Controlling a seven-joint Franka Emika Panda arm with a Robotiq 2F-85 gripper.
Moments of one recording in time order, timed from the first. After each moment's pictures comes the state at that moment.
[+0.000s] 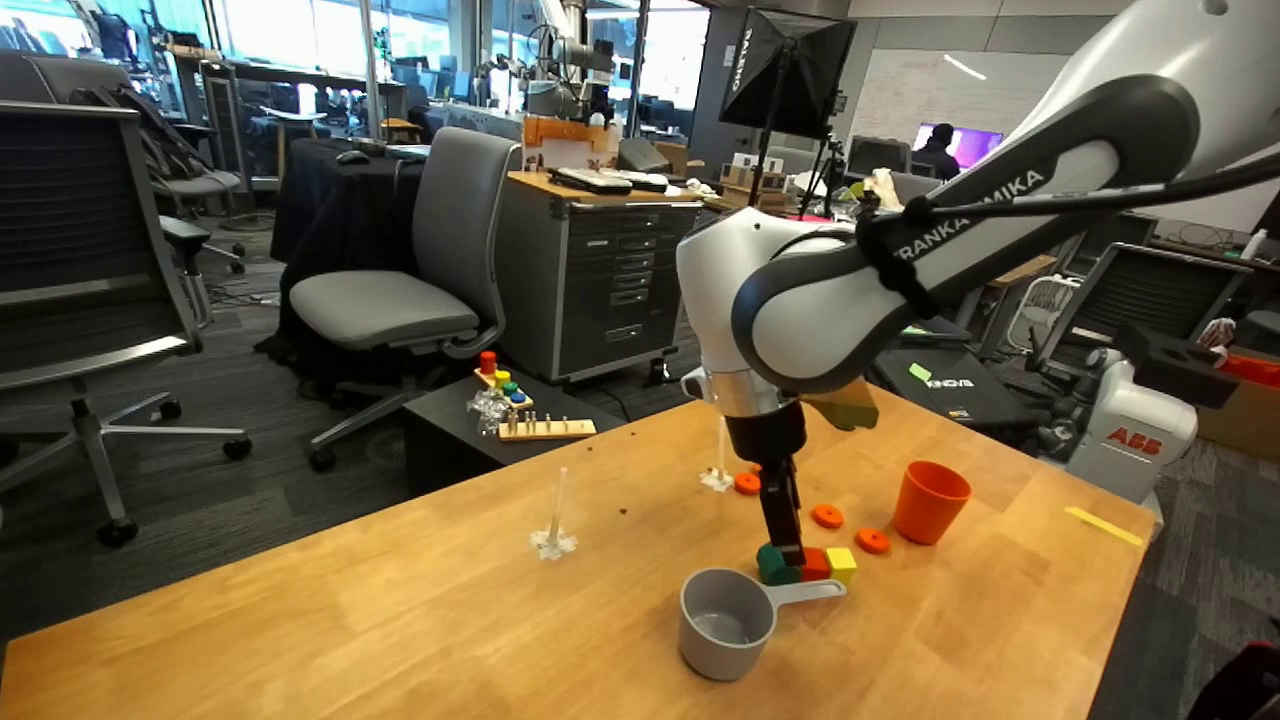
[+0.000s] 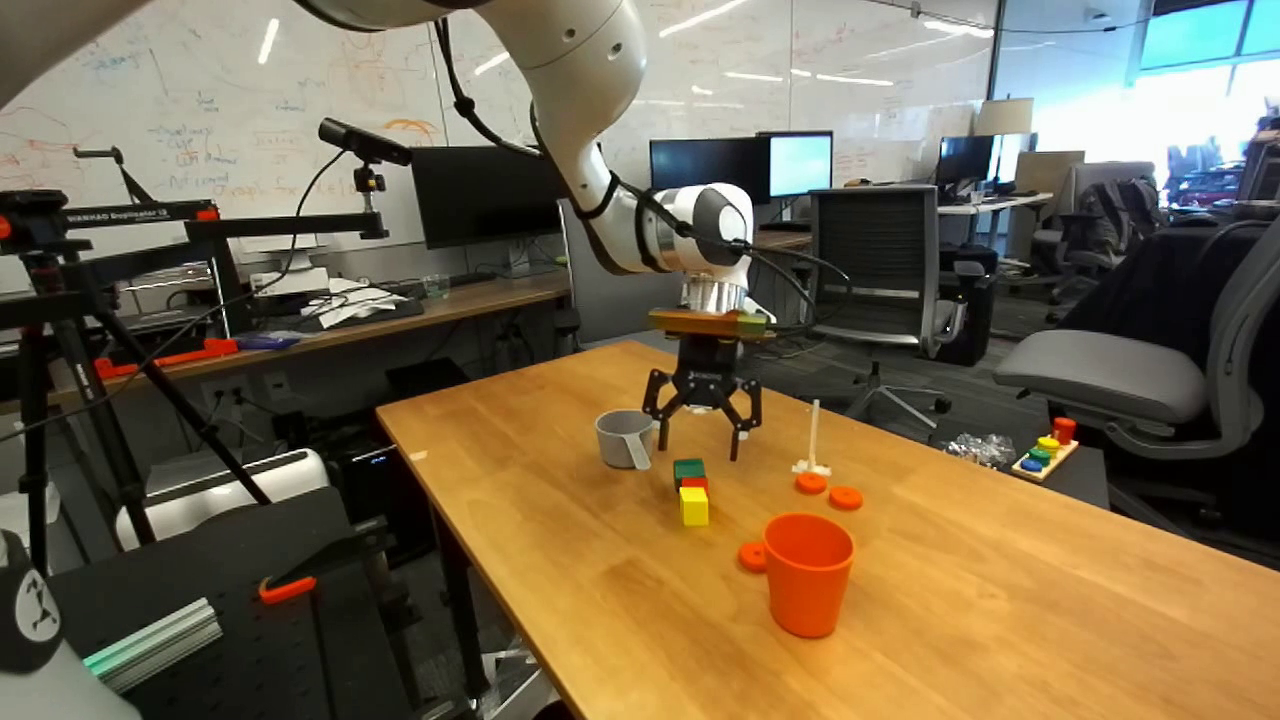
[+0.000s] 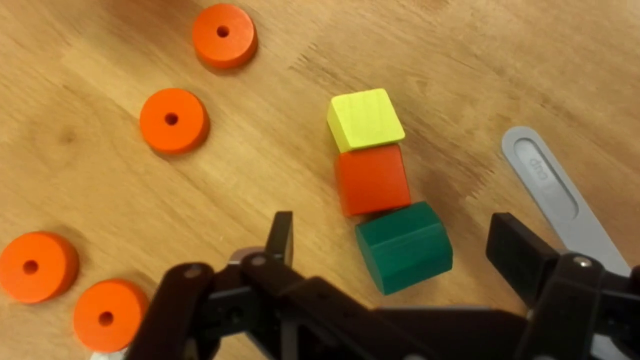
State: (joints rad) arm 0.15 0.92 0.12 -1.46 -0.29 1.94 -0.28
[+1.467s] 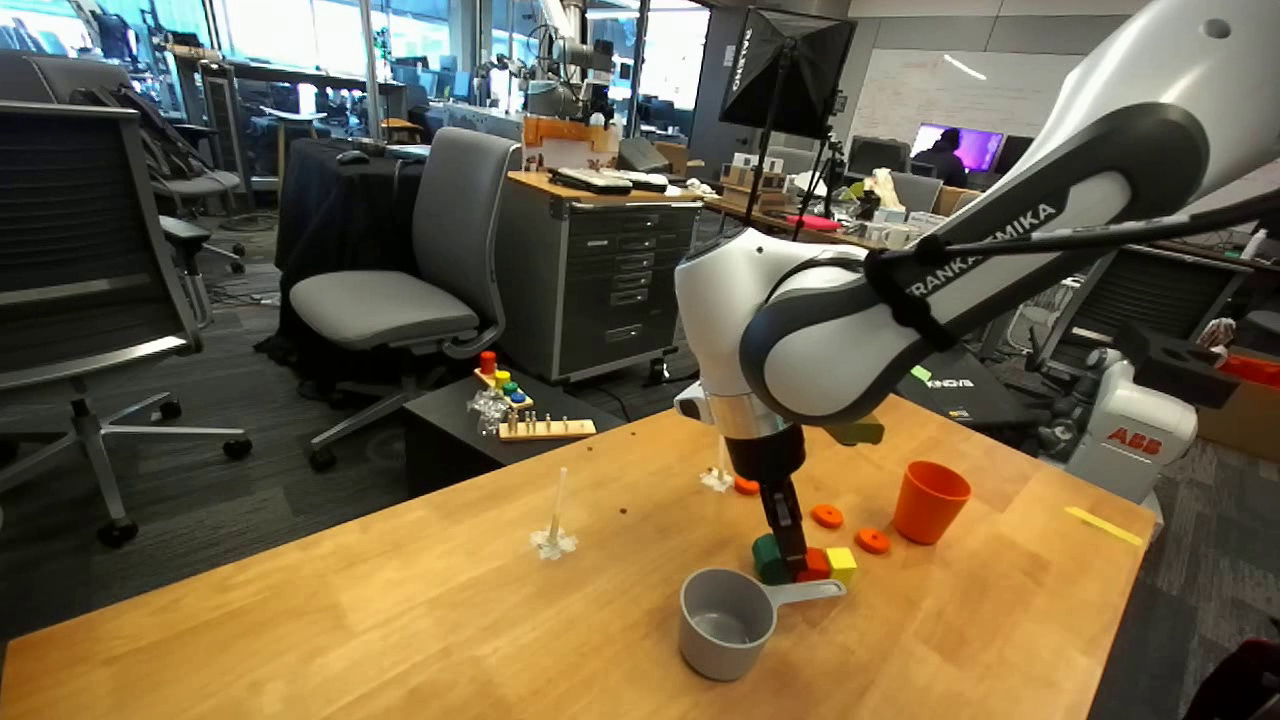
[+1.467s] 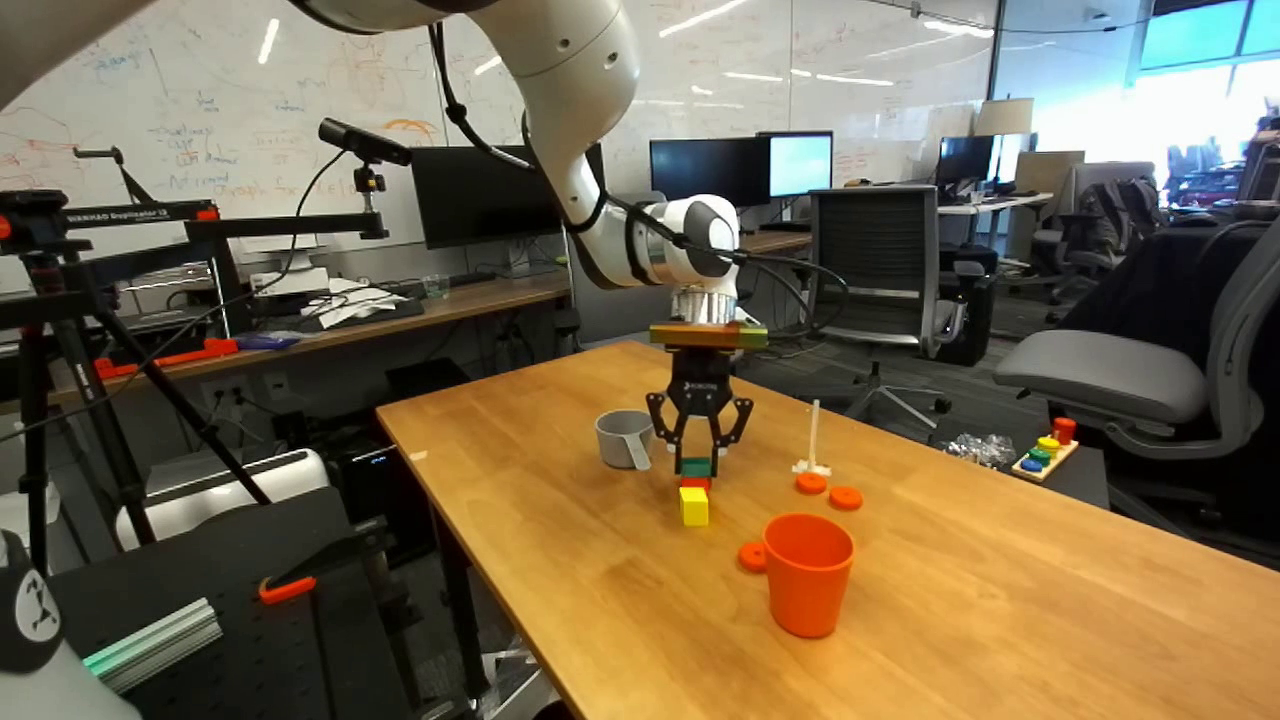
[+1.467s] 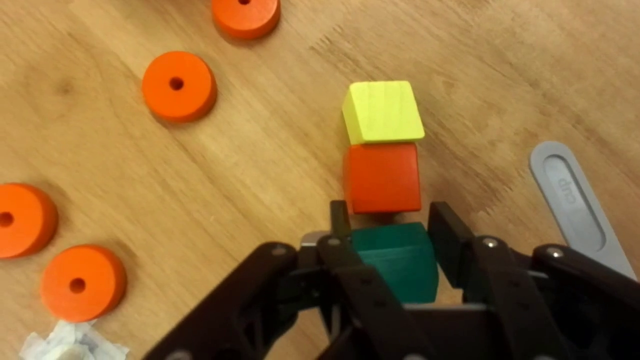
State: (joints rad) arm 0.17 0.93 0.12 -1.50 -0.35 2.00 -0.37
